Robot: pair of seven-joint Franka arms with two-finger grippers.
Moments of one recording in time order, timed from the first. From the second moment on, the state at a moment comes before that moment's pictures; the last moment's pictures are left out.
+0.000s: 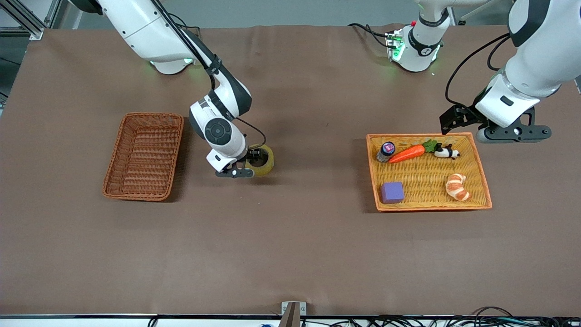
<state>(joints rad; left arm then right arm) -0.02 -0.03 -0.18 -1.77 -0.02 1.75 -0.19 0.40 0.56 0.22 -1.93 0.00 2.37 0.62</state>
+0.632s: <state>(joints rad) -0.02 -0.02 -0.17 -1.76 0.01 1.75 -0.19 0.39 0.58 0.22 -1.91 0.00 2.37 0.70</state>
